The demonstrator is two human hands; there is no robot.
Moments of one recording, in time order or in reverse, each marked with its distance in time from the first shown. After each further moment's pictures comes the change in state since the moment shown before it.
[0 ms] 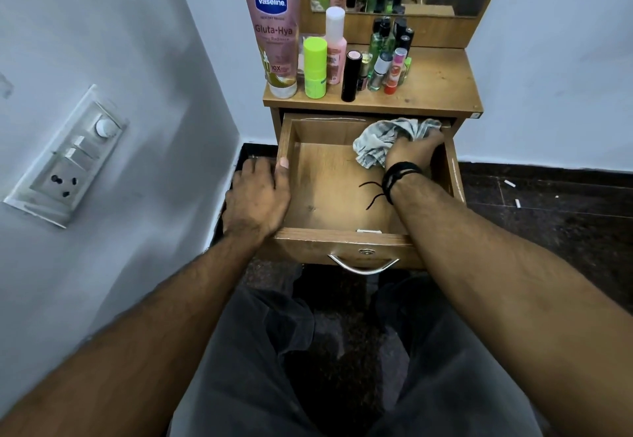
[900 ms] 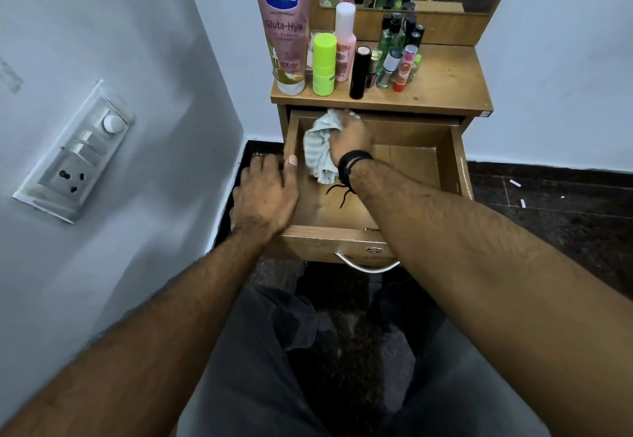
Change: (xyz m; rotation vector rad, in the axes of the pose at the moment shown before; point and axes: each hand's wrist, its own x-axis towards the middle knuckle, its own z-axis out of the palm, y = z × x) left_hand 0.002 -0.003 0.004 0.010 0.003 0.003; right_hand -0.056 -0.002 0.063 -0.436 -0.549 -0.366
